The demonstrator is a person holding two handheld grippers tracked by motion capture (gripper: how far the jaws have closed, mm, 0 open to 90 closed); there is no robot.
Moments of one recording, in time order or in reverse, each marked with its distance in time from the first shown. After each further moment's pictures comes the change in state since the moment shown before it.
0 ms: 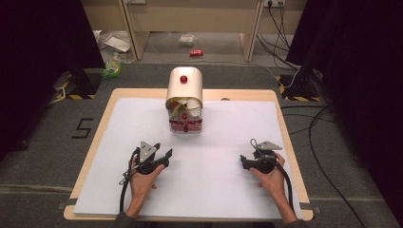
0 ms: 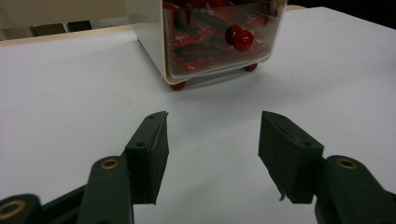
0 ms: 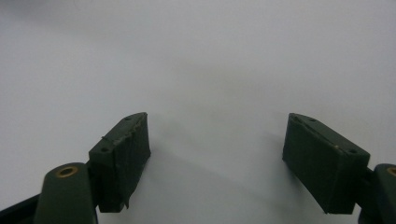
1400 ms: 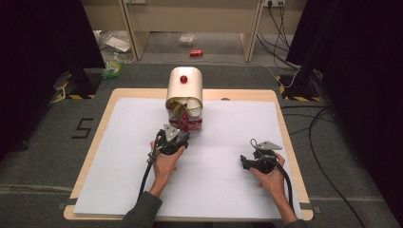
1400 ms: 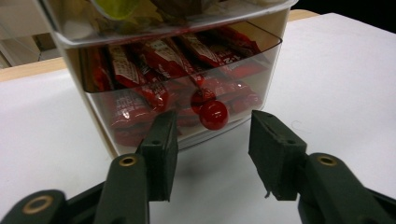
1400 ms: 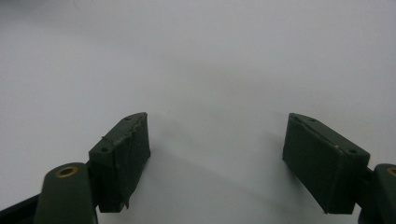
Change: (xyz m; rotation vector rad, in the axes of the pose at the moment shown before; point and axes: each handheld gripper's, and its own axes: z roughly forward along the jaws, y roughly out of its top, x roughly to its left) left arm -0.034 0.045 0.069 0.013 0.042 0.037; right arm 0.000 0.000 0.000 -0.001 0.000 0.001
